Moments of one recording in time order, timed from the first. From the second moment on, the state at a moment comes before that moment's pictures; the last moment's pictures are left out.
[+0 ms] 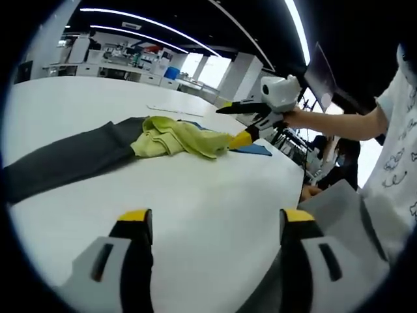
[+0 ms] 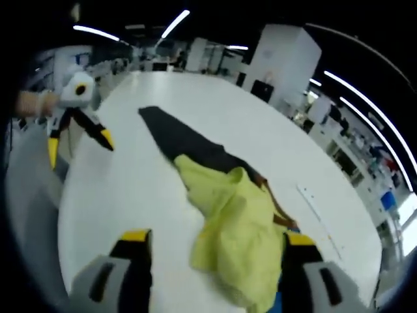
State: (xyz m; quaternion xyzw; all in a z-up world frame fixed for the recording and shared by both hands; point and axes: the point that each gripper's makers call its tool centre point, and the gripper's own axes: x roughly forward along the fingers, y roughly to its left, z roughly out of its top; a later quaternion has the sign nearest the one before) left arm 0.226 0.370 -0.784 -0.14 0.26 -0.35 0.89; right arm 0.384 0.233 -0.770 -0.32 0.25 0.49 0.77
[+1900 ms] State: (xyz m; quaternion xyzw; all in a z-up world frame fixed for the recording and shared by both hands) left arm 0.262 0.346 -0.783 -0.10 0.27 -0.34 0.89; right arm 0.385 0.206 -0.838 -0.36 0.30 0.46 0.76
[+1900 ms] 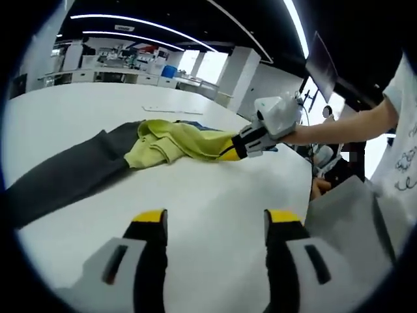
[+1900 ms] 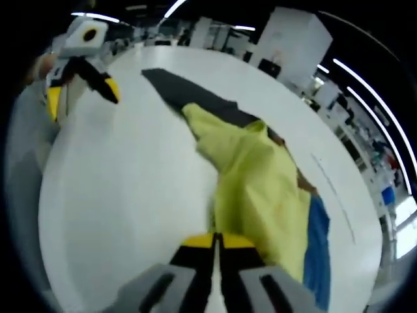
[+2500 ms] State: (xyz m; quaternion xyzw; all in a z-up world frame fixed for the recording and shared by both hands) left arm 0.343 0.336 -0.802 -0.10 0.29 -0.31 0.90; right arm 0.386 0.196 -0.806 -0.33 0.28 0.44 0.79
